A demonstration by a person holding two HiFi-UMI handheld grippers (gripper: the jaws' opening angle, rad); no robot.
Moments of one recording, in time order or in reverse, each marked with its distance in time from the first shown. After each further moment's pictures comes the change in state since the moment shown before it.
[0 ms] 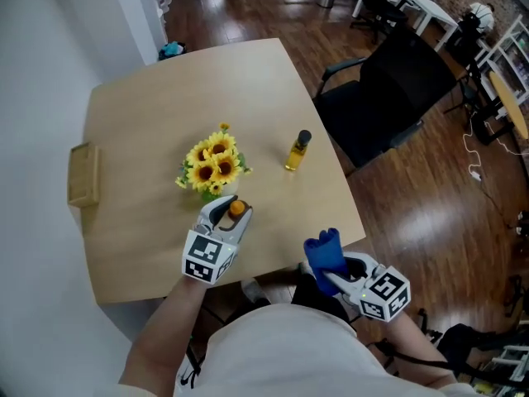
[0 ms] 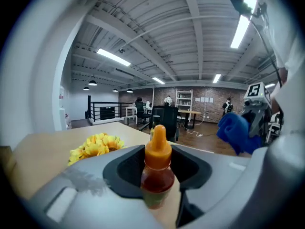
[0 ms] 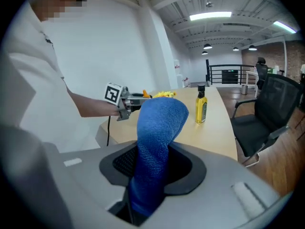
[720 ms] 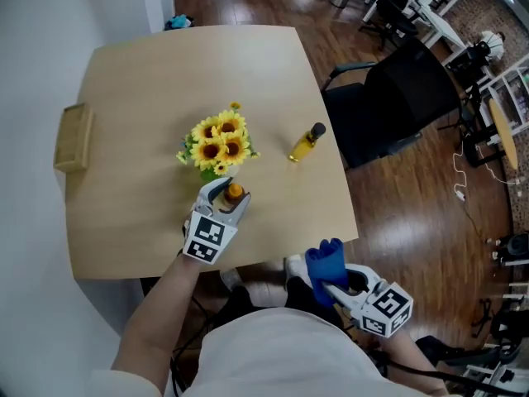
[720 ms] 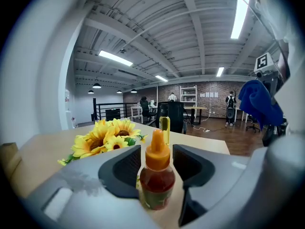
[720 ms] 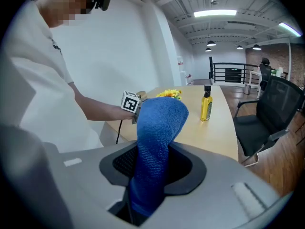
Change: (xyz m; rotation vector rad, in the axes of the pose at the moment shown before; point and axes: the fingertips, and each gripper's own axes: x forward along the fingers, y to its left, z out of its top) left arm 0.016 0.028 -0.053 0.064 0.002 0.080; right arm -0.014 0.032 -0.006 -0.035 0.047 0.009
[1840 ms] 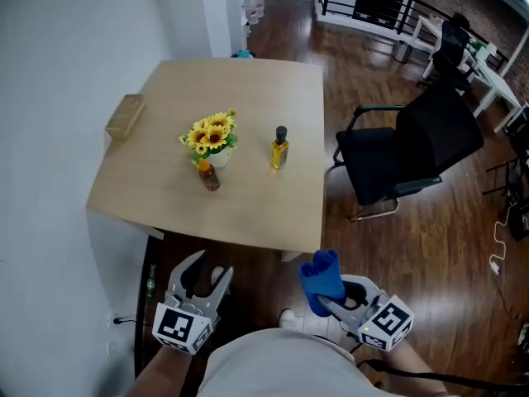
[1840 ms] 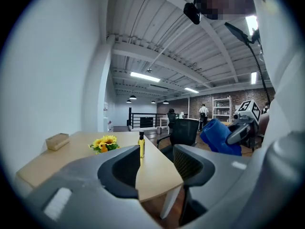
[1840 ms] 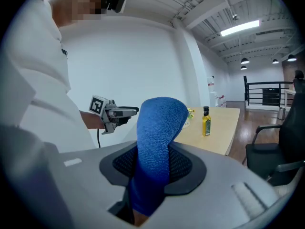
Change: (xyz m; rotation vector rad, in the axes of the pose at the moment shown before) left arm -0.121 -0.301 0.120 -0.209 -0.117 0.437; right arm -0.186 -0.098 -0.063 -0.286 -0.190 0.373
